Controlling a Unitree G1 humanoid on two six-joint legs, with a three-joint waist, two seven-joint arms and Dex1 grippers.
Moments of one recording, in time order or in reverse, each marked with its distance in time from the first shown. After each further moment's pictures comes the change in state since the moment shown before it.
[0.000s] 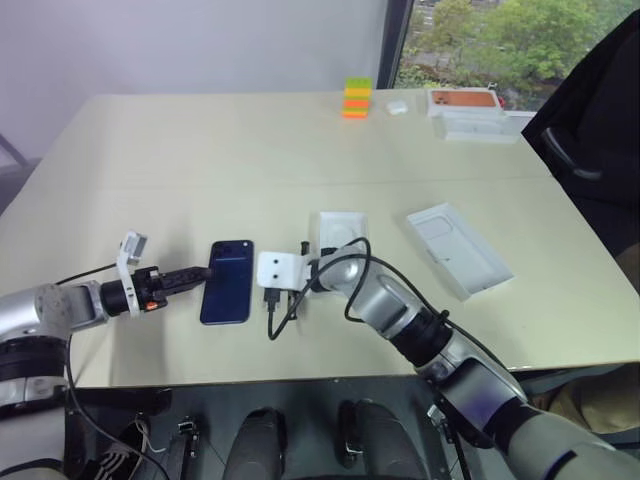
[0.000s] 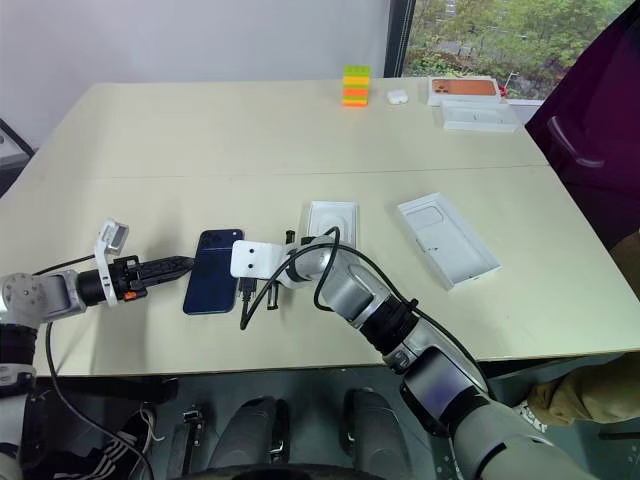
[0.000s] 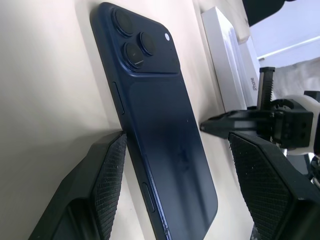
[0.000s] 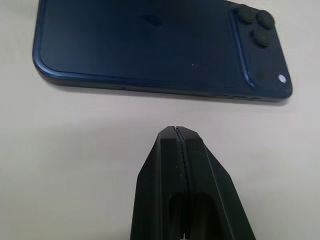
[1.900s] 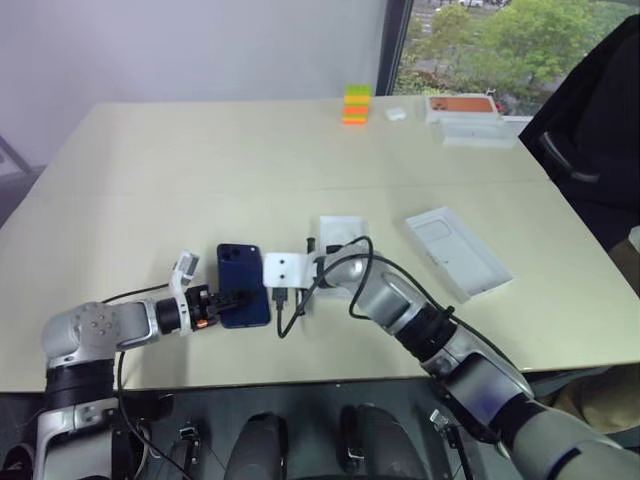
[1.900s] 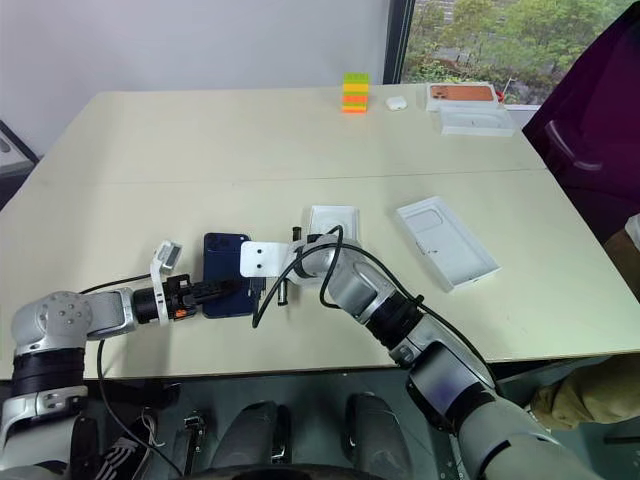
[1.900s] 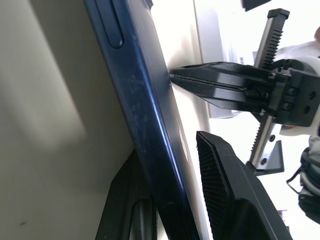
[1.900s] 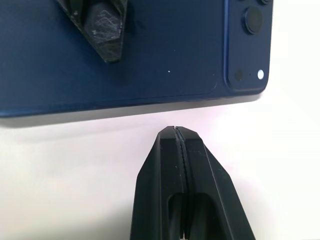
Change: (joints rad) left arm 0.094 -0.258 0.125 -0.285 -0.154 0.253 0.325; right arm -0.008 -0.063 0.014 0.043 -0.041 -0.091 -0.042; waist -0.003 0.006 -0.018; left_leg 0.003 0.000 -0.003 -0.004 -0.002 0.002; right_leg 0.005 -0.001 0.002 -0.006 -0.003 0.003
